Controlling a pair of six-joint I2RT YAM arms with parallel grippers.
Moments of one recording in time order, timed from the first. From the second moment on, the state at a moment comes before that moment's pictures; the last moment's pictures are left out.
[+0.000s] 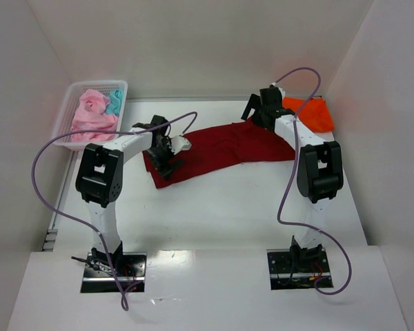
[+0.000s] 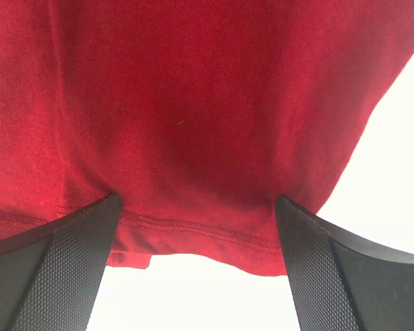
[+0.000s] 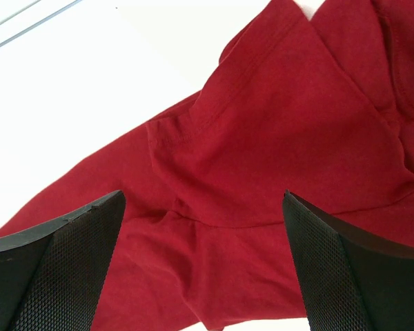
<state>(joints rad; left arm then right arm) -0.28 2.01 1.45 -0.78 0.19 0.66 0.20 1.97 1.56 -0.29 0.13 0.54</state>
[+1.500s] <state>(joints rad) -0.41 1.85 1.23 -0.81 0.37 0.38 0.15 1.95 1.46 -0.29 0.14 0.54</state>
